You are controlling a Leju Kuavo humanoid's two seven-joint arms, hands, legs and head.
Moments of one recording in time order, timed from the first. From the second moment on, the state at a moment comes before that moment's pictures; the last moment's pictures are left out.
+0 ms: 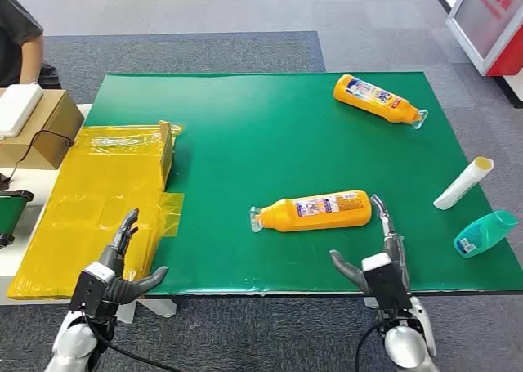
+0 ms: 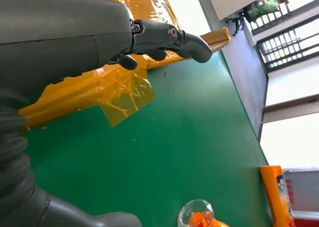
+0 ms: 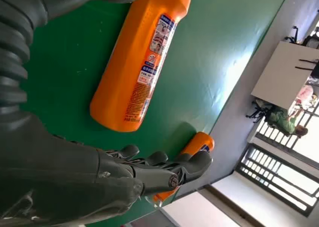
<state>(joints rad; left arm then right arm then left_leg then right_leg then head) -0.01 -0.03 -0.07 -1.30 -0.12 -0.08 -0.47 0.11 -0.05 0.11 -1.54 0.44 -0.29 -0.36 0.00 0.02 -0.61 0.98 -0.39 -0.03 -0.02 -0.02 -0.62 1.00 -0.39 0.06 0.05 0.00</state>
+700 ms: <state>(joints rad) 0.00 -0.01 -0.10 -1.29 -0.14 -0.10 -0.49 0.05 -0.09 0.11 -1.46 0.52 -0.26 -0.29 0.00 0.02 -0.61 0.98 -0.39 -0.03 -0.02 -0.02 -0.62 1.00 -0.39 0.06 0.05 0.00</state>
